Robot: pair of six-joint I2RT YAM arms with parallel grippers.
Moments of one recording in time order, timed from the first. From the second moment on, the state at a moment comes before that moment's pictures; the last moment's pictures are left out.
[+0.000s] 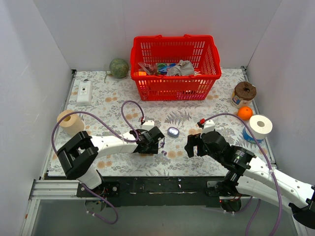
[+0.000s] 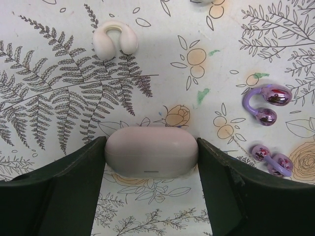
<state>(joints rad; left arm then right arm) -0.99 1.56 0.84 -0.50 -0.42 -0.83 0.95 0.67 0.54 -0.53 0.29 0.49</state>
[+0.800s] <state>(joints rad) -1.02 0.86 0.55 0.02 -0.15 -0.46 0.95 0.82 0.80 -0.56 0.24 0.41</state>
